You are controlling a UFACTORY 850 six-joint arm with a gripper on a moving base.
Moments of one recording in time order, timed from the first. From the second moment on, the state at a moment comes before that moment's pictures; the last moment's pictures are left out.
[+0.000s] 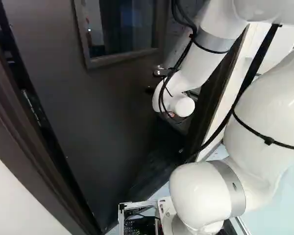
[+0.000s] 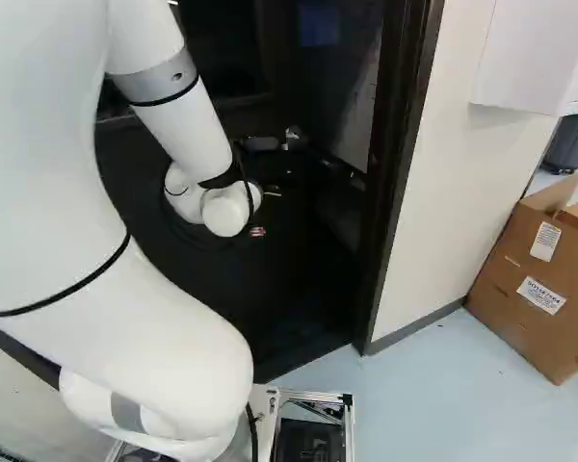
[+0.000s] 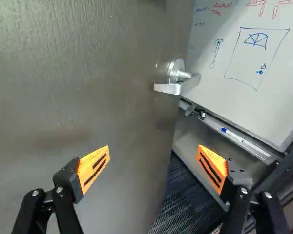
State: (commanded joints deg) arm 0.9 1.7 -23.8 -0.6 54.1 0.0
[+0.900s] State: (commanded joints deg) arm 7.9 -5.1 -30.9 0.4 54.1 0.0
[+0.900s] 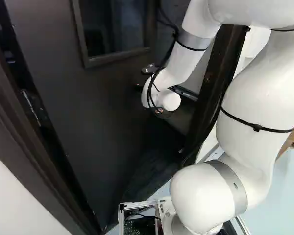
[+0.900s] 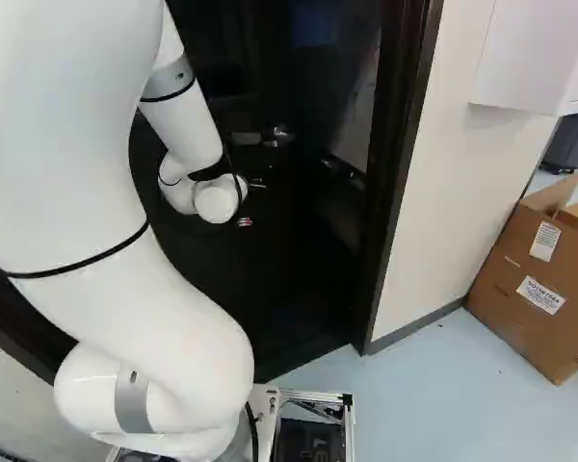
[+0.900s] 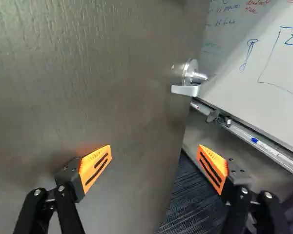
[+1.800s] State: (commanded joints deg) arm 13.9 -11.7 -38.1 -0.6 54.1 0.0
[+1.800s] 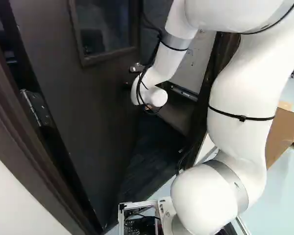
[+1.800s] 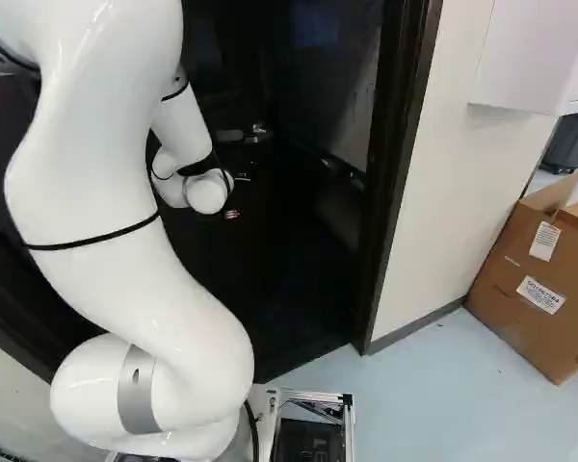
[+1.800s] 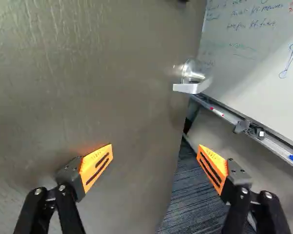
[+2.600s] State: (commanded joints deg) arm 19.0 -15.4 -42.3 -7.8 54.1 0.0
